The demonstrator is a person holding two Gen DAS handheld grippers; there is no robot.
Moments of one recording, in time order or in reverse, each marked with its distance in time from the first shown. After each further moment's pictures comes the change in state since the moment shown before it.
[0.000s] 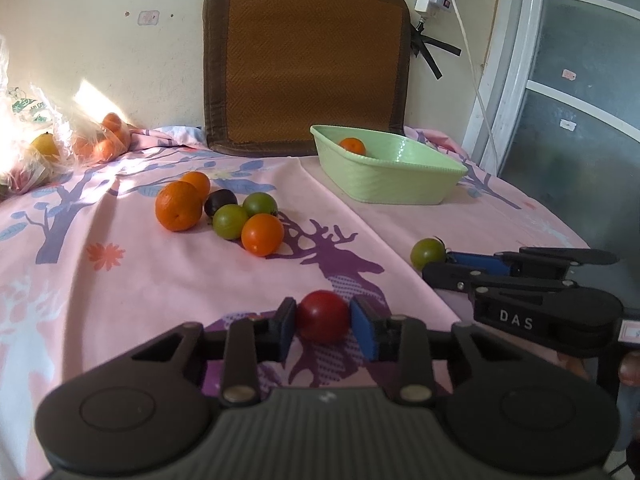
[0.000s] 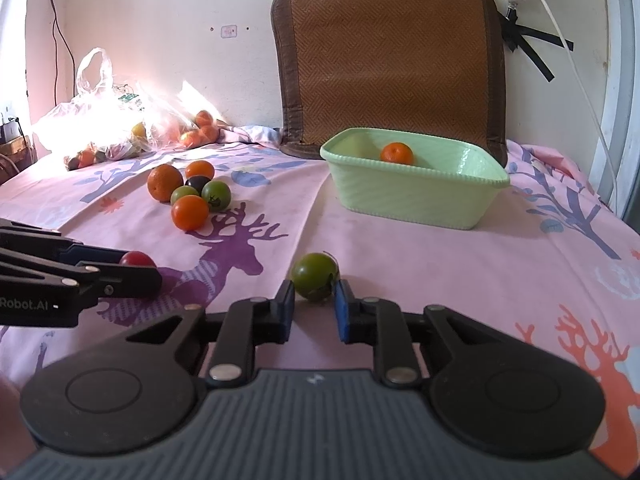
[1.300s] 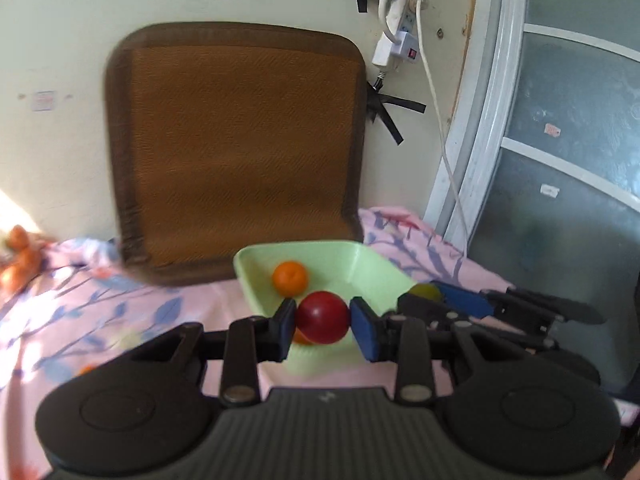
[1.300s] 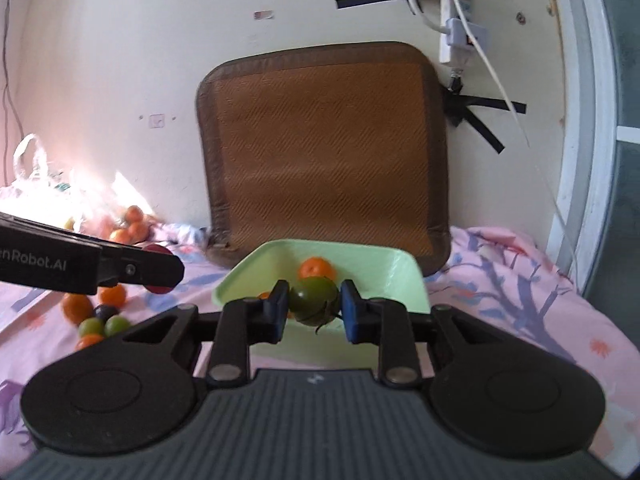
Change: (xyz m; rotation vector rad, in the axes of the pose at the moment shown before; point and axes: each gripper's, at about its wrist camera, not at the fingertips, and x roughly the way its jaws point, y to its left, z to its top) left arm 0.088 -0.034 0.138 0.054 -0.108 -0.140; right arm 0.020 -0.059 0.064 0.041 -0.216 -0.141
